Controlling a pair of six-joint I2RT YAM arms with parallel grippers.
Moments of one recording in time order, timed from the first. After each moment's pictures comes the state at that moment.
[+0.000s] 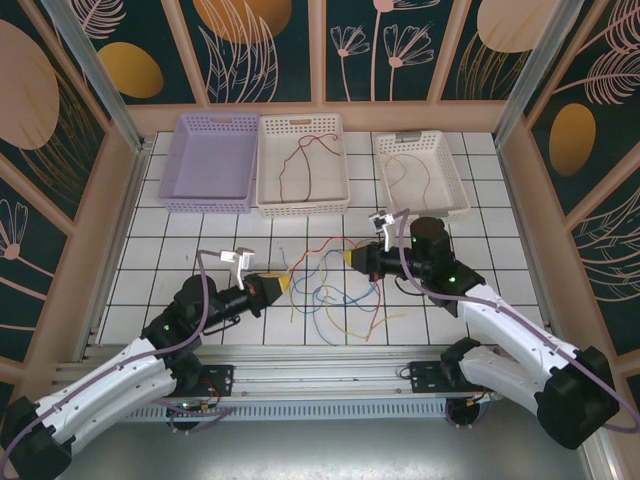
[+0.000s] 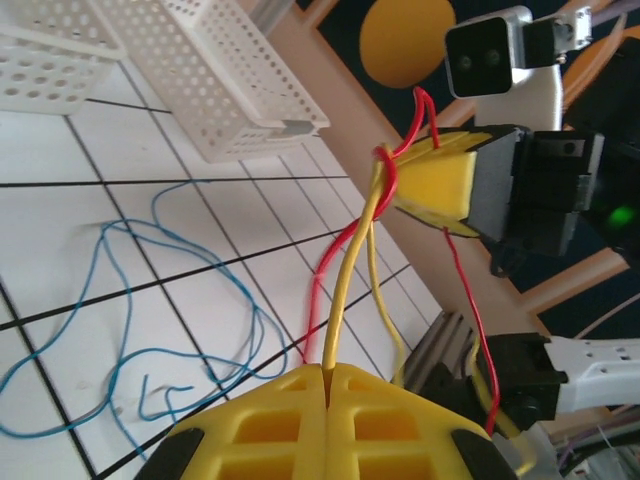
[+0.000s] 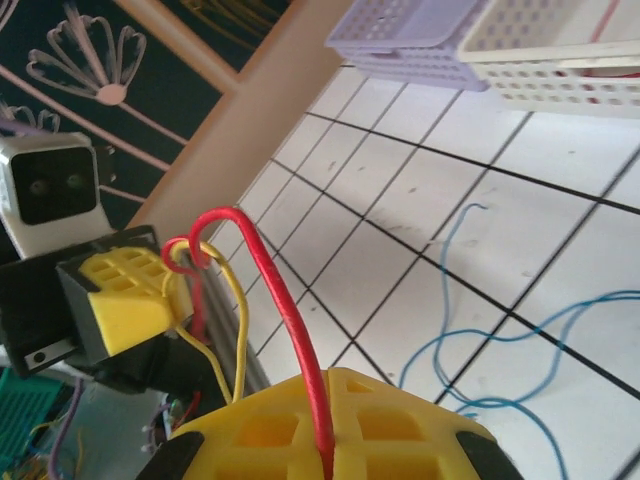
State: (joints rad) left arm -0.79 0.54 0.27 0.10 0.25 -0.75; right arm 0.57 0.95 0.58 -0.01 -0.63 0.50
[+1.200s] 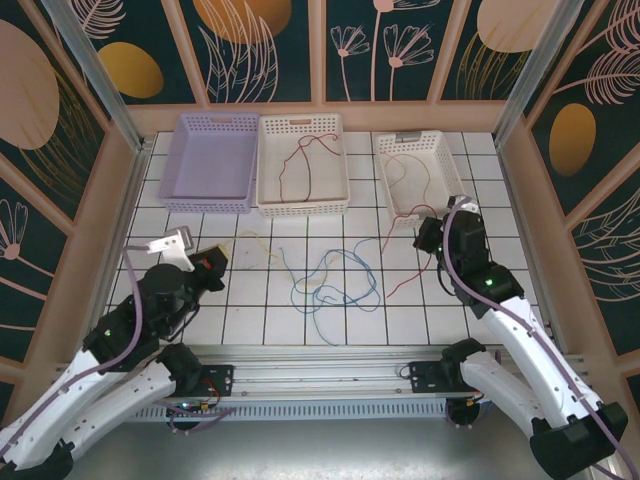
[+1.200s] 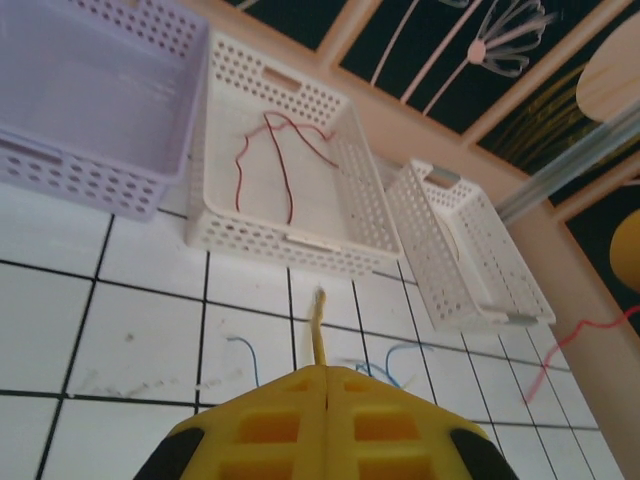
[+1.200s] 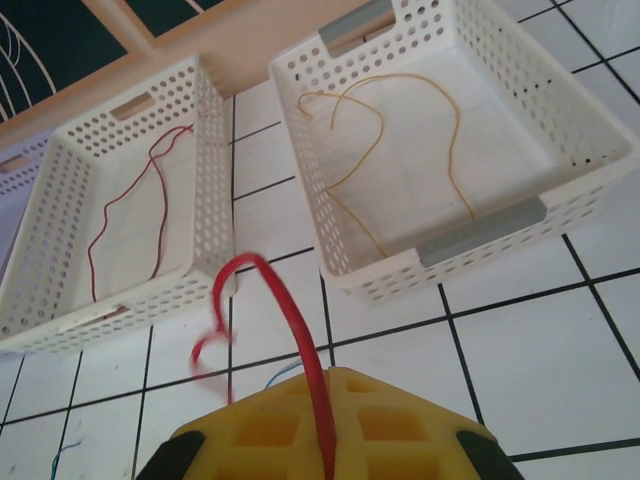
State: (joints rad) left arm -0.79 0.45 0.73 -0.62 -0.40 -0.77; right arm 0.40 0.78 0.76 -0.49 0.23 0.57
